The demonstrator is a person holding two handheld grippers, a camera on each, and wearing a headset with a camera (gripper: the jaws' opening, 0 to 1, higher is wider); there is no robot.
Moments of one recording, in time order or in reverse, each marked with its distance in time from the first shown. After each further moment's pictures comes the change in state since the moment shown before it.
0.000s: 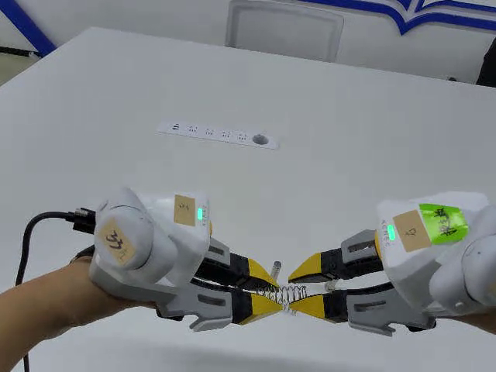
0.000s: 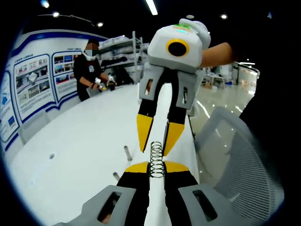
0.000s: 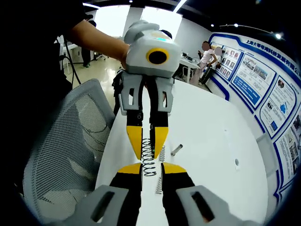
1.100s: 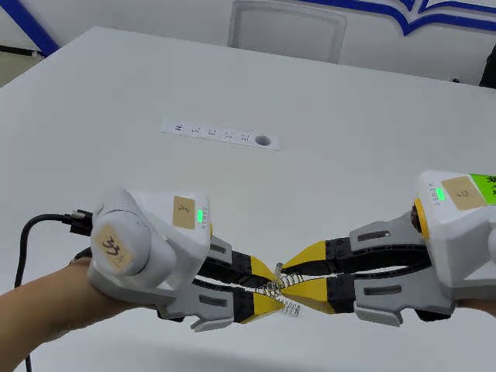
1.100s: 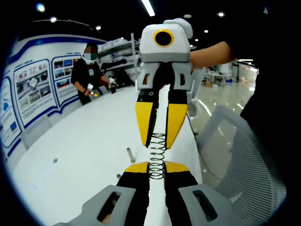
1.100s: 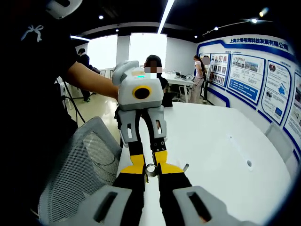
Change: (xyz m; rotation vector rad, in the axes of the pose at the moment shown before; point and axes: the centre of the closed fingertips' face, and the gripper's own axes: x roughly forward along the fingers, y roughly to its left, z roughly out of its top) left arm -0.002 0.000 0.002 0.040 -0.002 0.023; right arm -0.012 0.000 0.042 0.203 -0.258 0.054
